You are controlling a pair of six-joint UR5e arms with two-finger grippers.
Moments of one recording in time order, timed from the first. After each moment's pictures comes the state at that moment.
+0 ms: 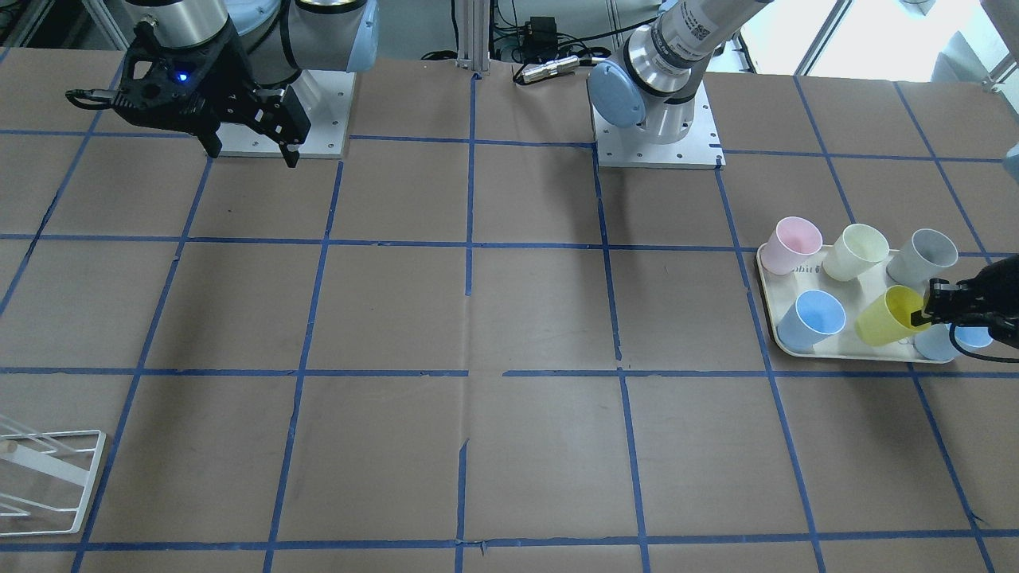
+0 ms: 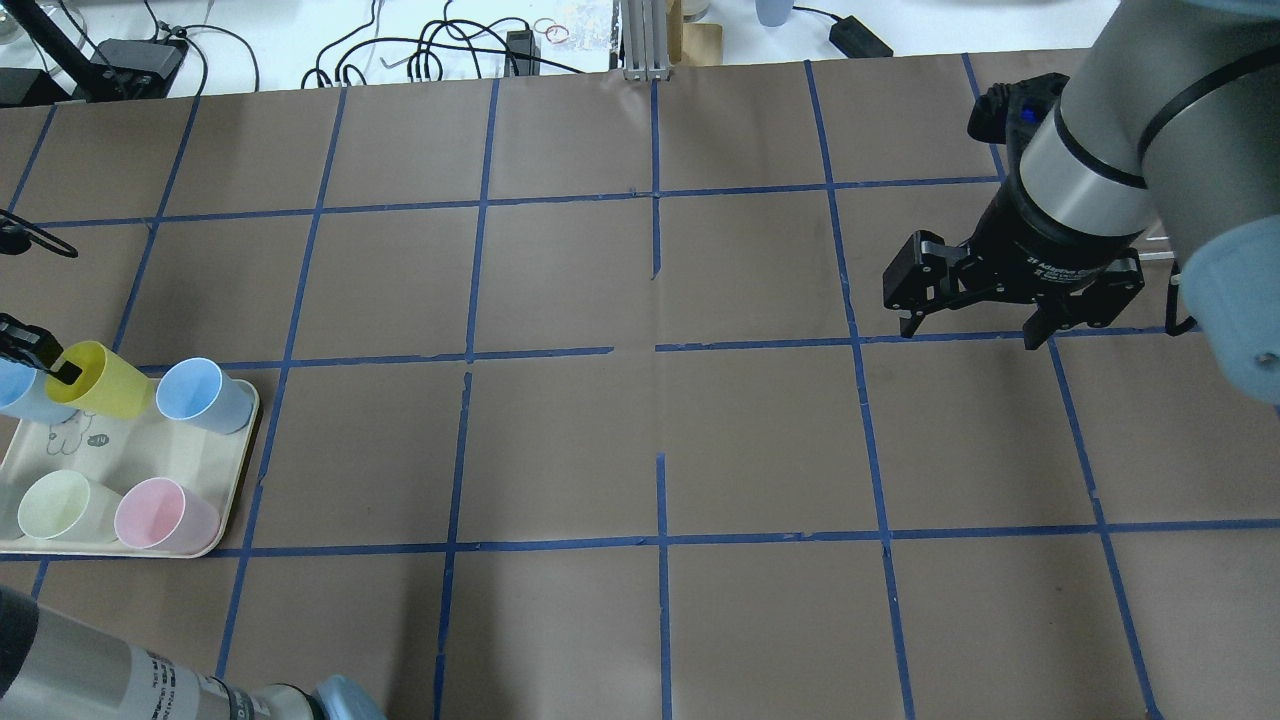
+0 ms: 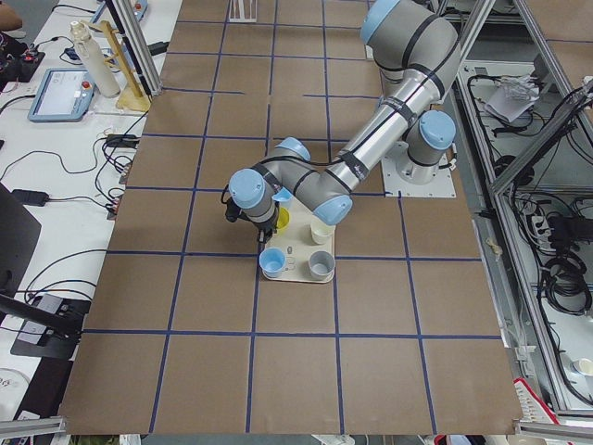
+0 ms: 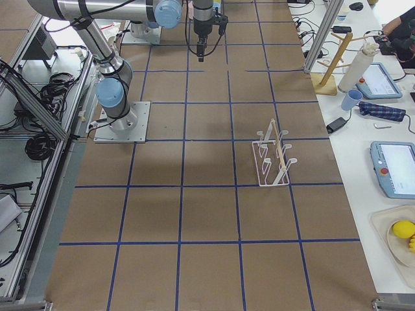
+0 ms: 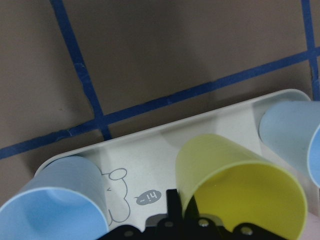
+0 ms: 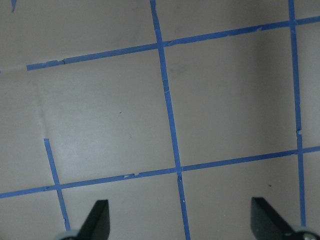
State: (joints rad) left arm -0.80 -2.02 -1.58 -1.34 1.56 1.06; right arm 1.55 -1.77 1.80 -1.59 -1.55 0.13
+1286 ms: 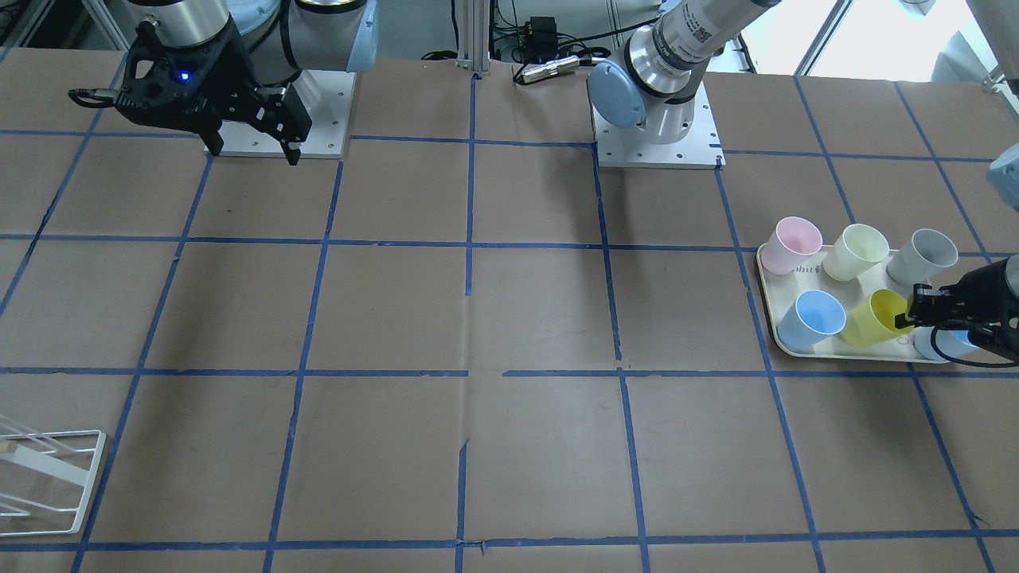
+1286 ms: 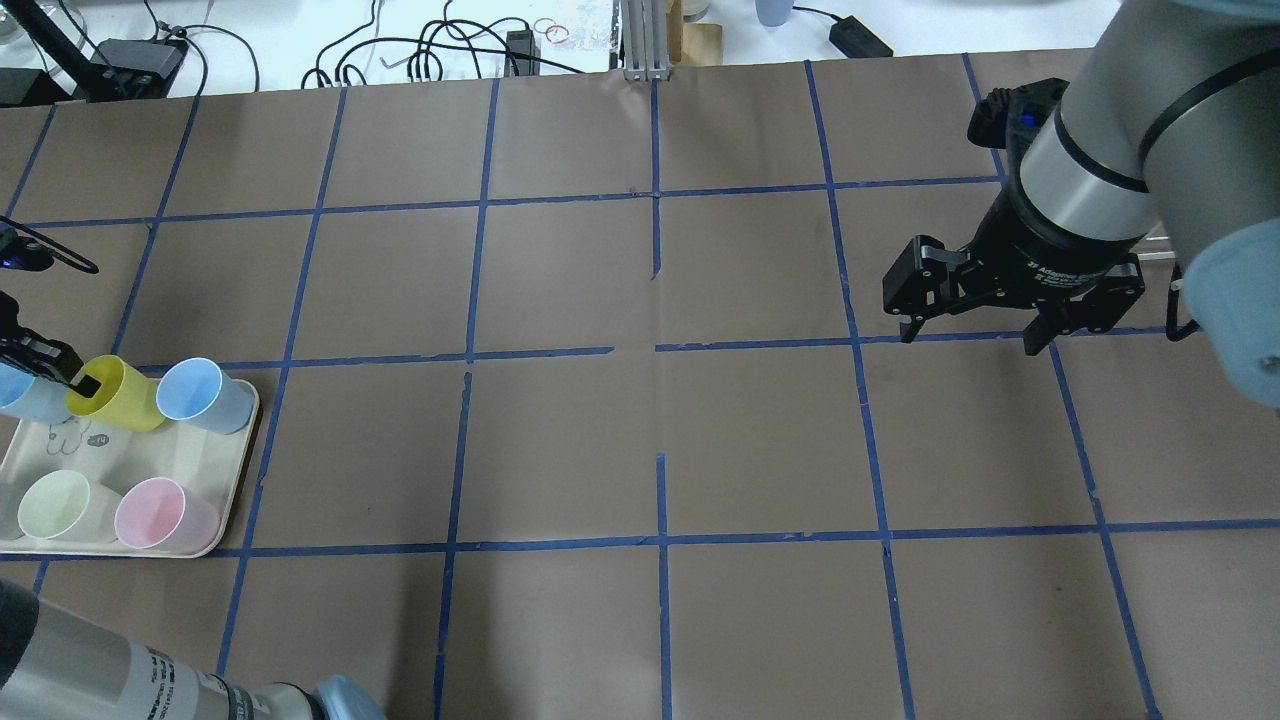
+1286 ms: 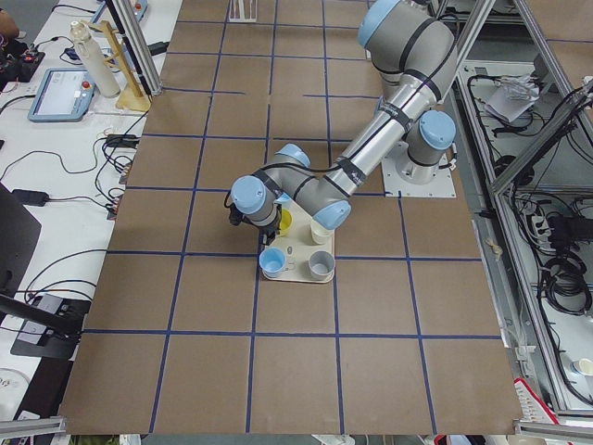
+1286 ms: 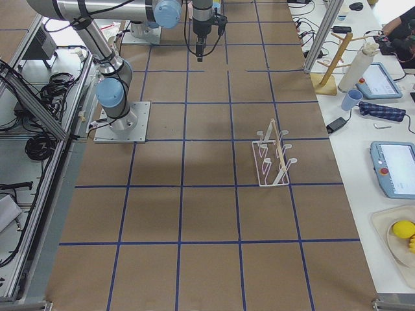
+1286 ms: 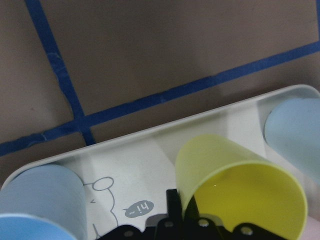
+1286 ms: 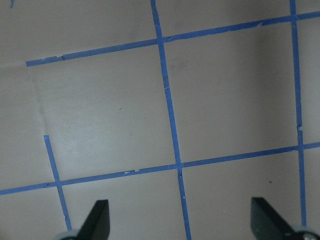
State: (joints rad) left arm -0.80 -2.04 -1.61 -1.32 1.56 1.06; right arm 1.55 -1.77 1.80 -1.58 -1.55 0.13
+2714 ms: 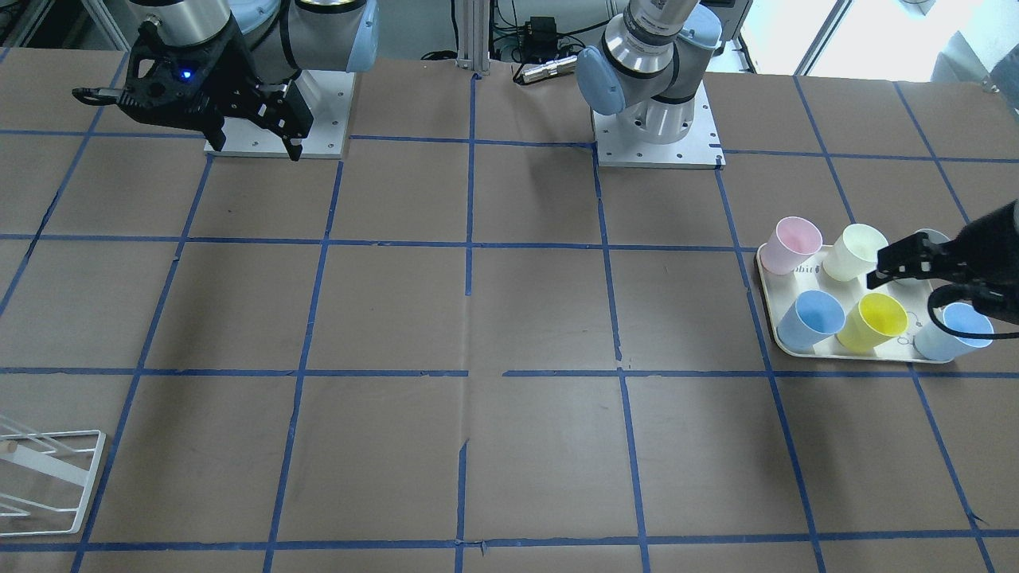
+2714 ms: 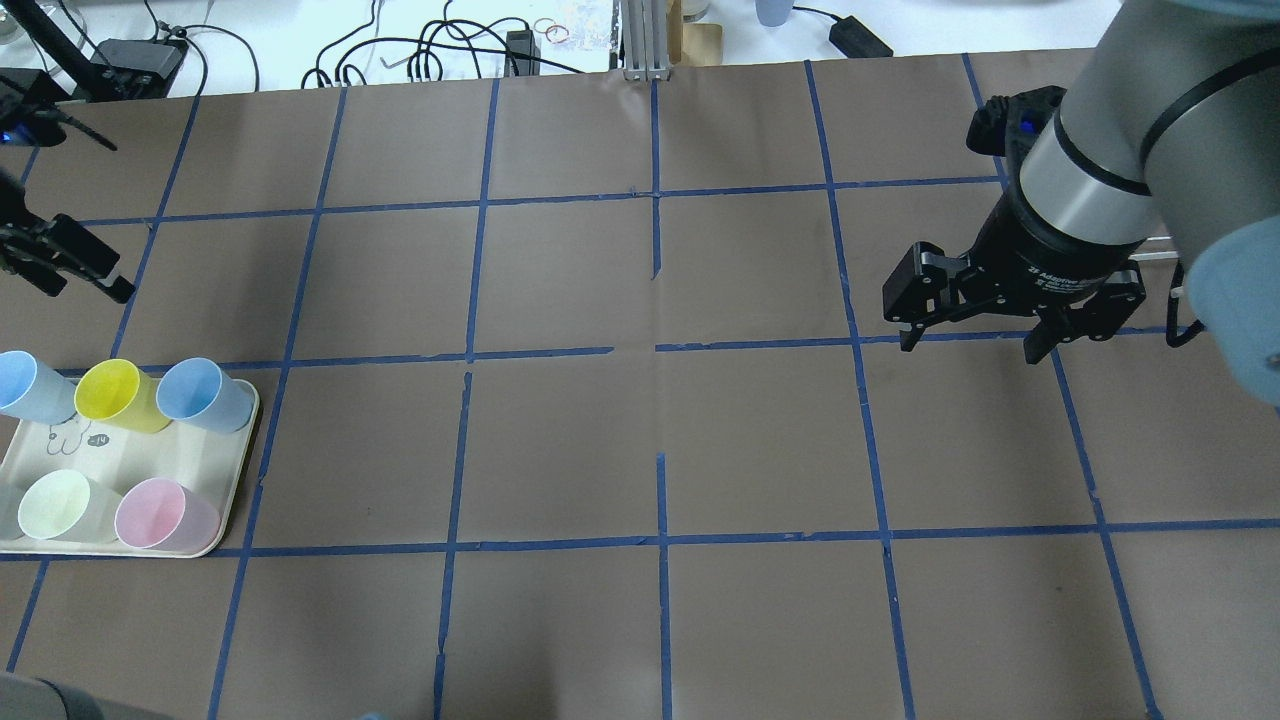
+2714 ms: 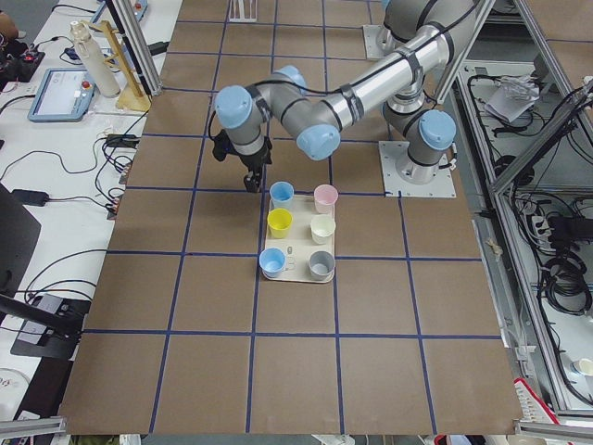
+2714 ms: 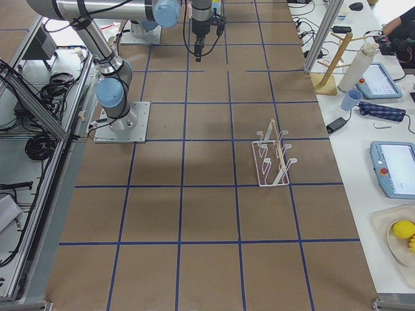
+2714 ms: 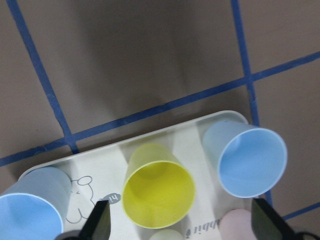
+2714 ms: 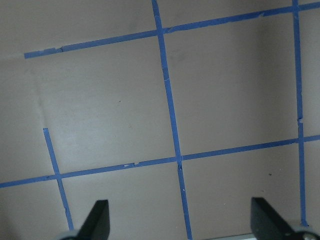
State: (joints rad) left arm -1.06 -1.80 -1.51 -1.59 1.56 0.70; right arm 1.55 -1.77 1.79 -1.55 -1.54 0.13
